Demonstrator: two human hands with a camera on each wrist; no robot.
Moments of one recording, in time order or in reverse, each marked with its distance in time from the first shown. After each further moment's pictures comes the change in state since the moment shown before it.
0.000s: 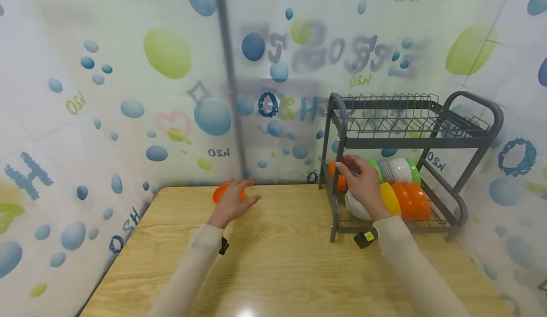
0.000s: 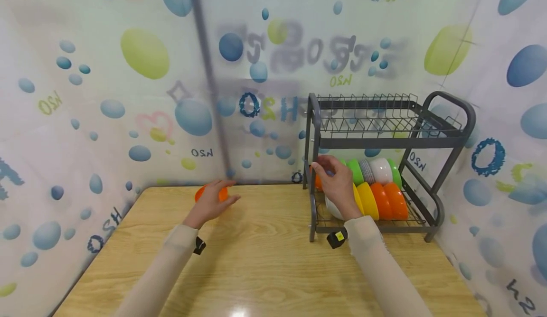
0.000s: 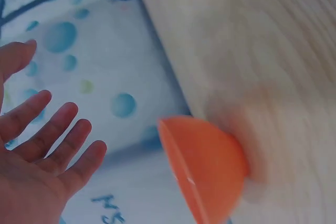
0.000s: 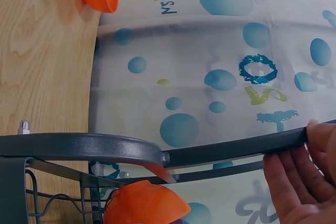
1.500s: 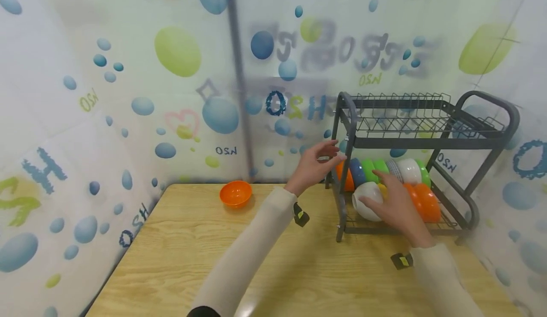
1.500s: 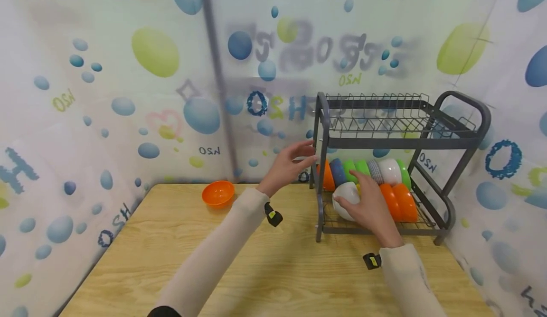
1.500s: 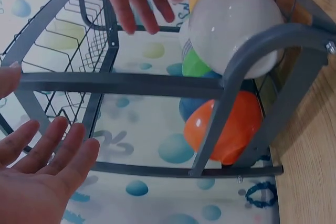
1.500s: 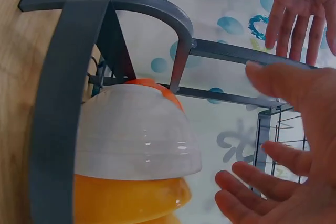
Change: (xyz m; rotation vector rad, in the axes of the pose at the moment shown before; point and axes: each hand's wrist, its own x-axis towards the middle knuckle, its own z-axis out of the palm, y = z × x) left_hand 0.086 0.187 0.039 -0.614 -0.074 0.146; right_hand -0.039 0.030 -0.049 -0.423 -0.173 -0.069
